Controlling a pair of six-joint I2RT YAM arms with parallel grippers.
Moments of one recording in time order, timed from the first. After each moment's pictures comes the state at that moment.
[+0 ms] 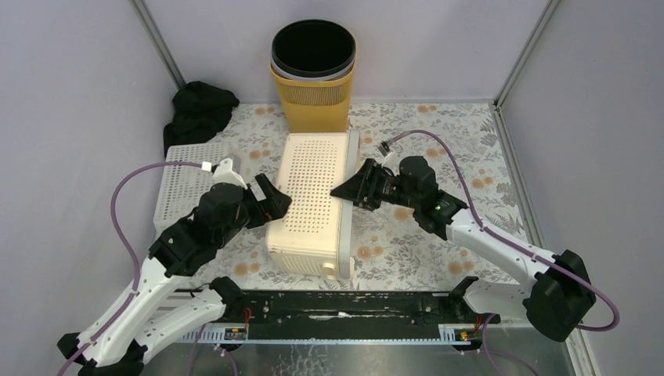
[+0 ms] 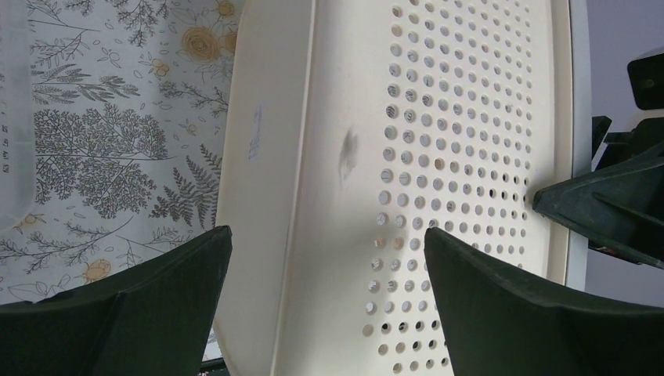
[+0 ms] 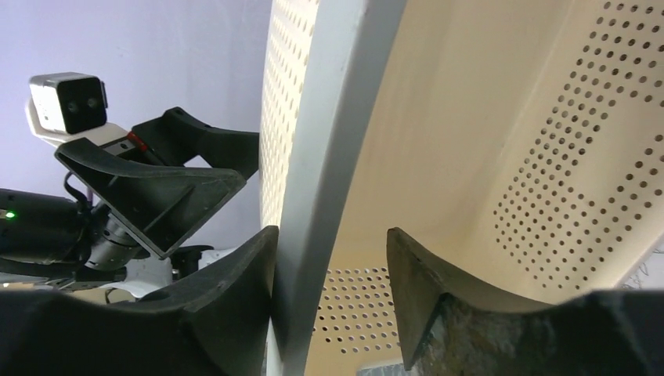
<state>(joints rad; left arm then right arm) -0.70 0.70 0.97 -0.81 -0.28 -0.80 0.70 1.18 0.80 0.12 -0.43 1.13</state>
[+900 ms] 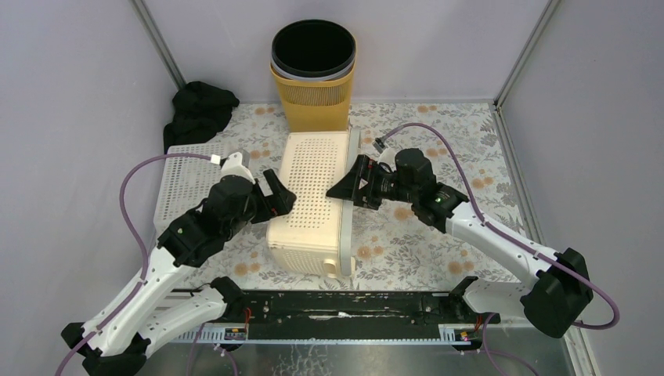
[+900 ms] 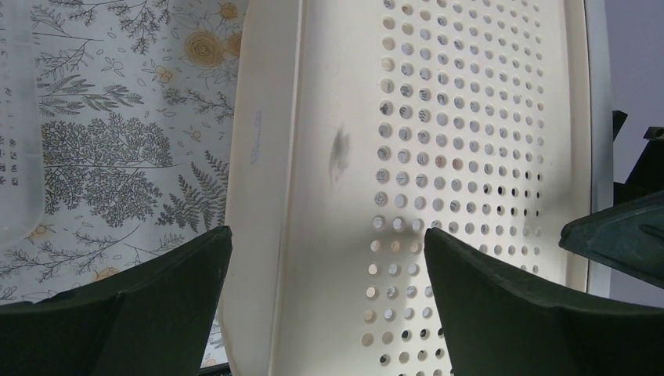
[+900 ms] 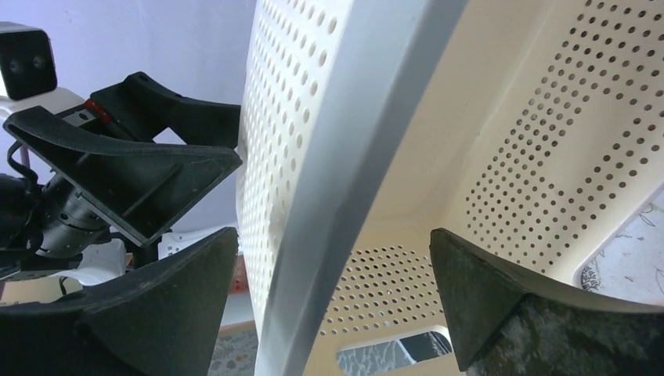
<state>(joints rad) -0.70 0.78 1.00 -0.80 -0.28 -0.76 0.70 1.21 0.92 -0.08 -0.45 0.99</state>
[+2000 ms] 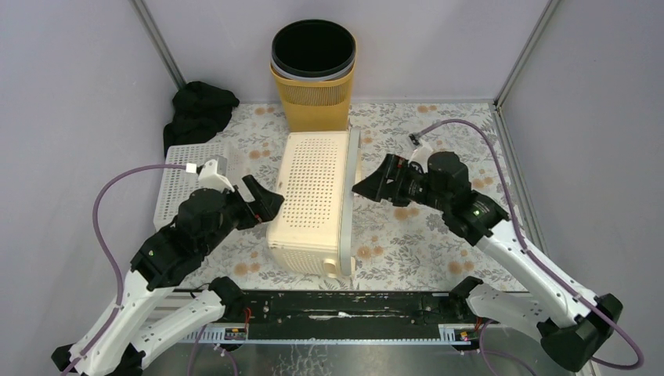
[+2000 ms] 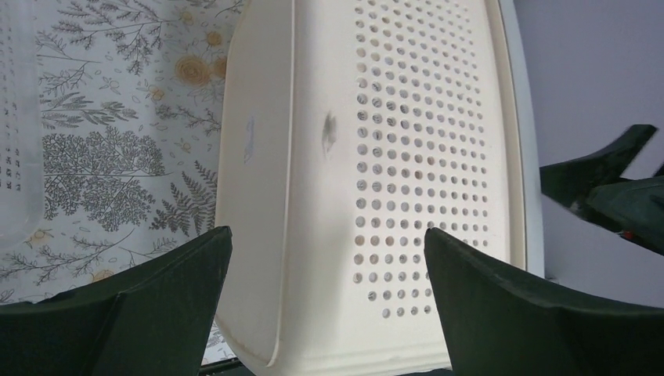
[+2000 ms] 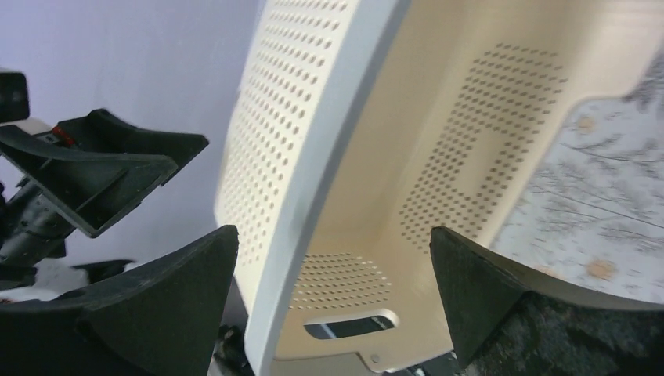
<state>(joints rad) -0.70 0.63 1.03 -0.84 -0.28 -0.76 0.64 0.99 0.96 -0.31 -0.32 0.85</state>
